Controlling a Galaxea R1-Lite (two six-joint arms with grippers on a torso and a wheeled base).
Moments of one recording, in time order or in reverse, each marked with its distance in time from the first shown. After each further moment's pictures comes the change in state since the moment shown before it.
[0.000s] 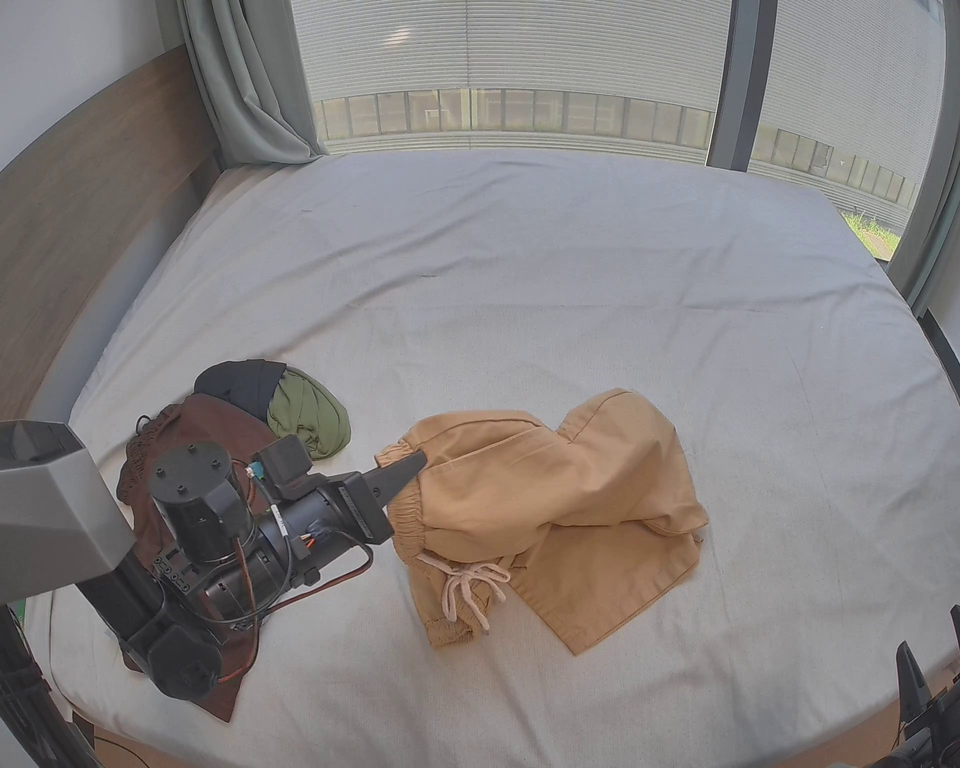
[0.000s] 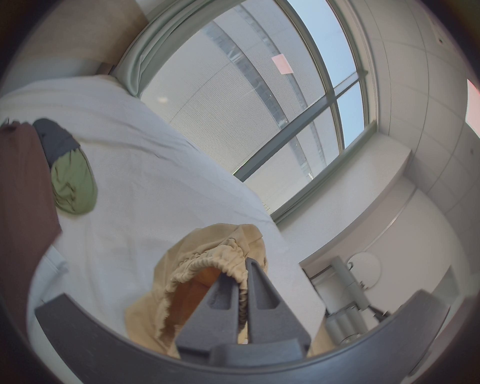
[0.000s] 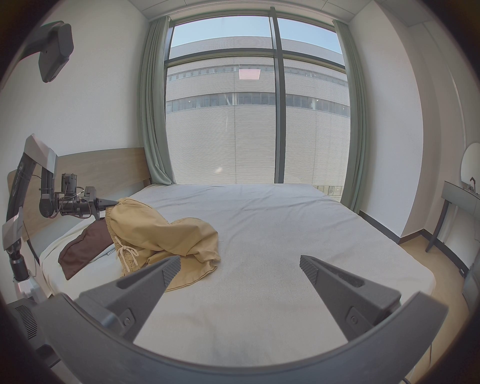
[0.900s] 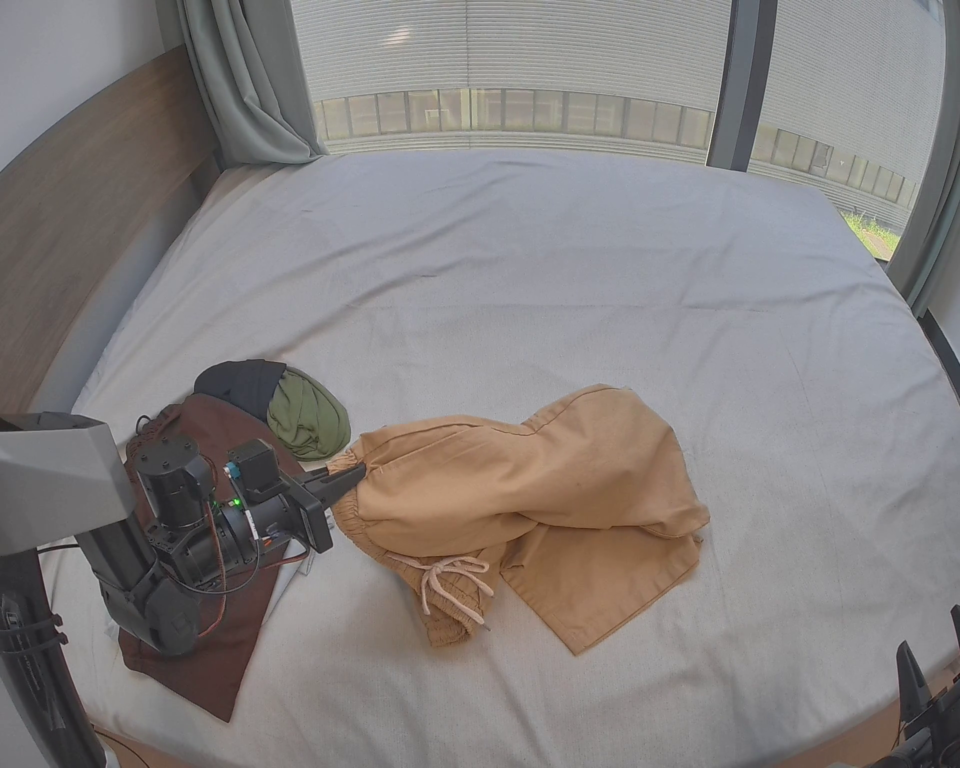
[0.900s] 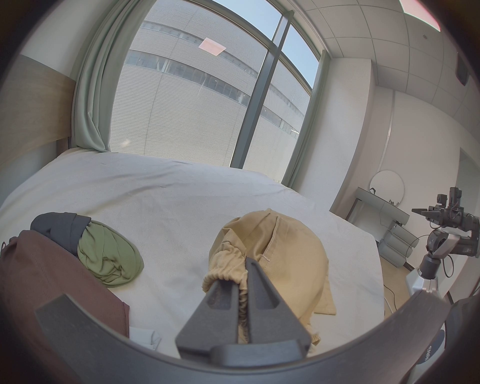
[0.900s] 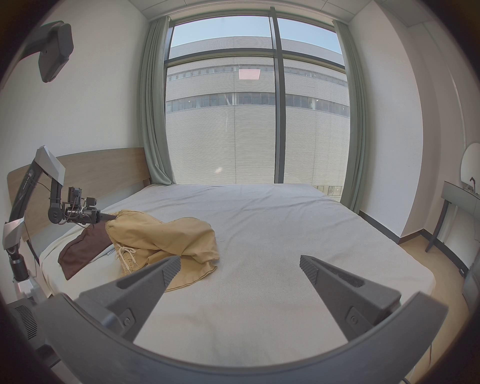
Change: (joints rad) left arm 0.277 0.141 -0.044 -0.003 -0.289 0.570; right arm -0.002 0.000 0.000 0.000 0.000 0.000
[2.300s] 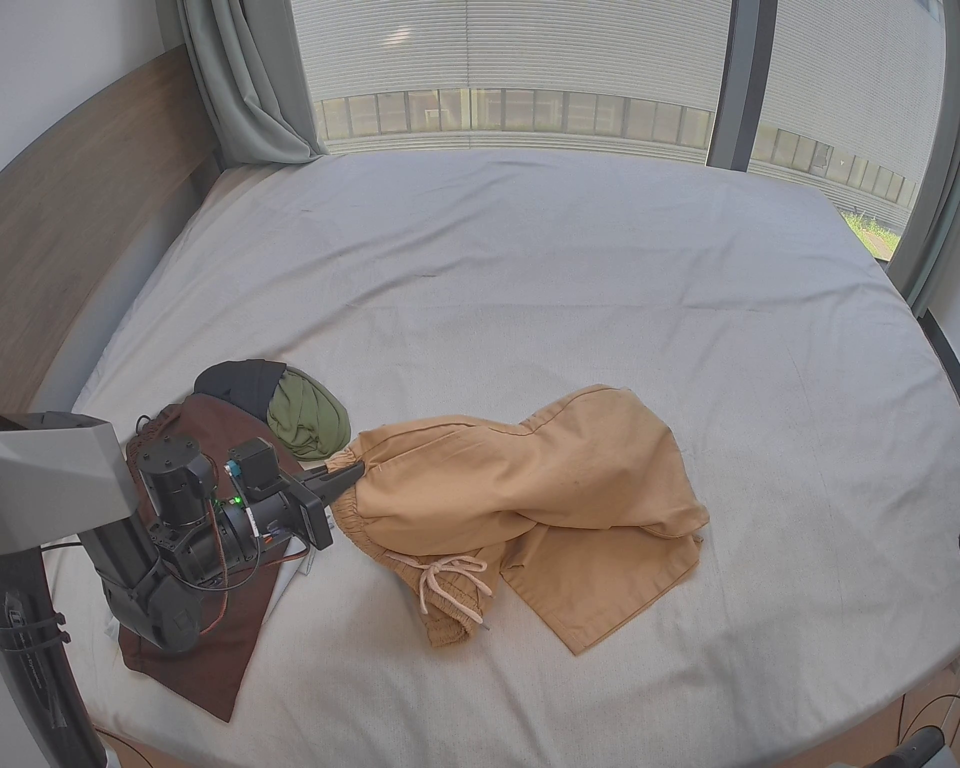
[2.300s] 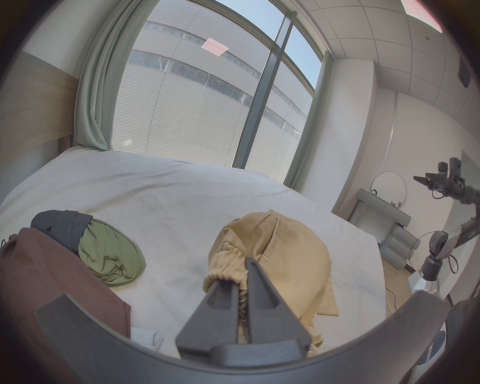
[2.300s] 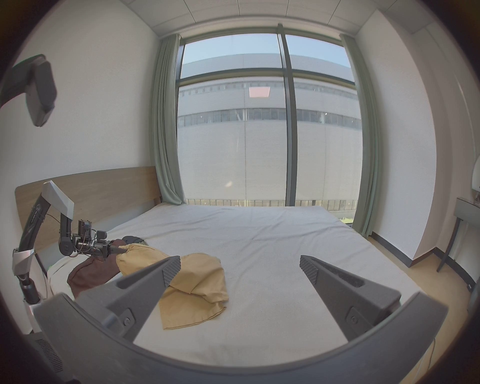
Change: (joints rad) left arm 0.007 0.014 -0.016 0.001 0.003 -0.010; right arm -0.016 0.348 -0.287 -0.147 0.102 -0.012
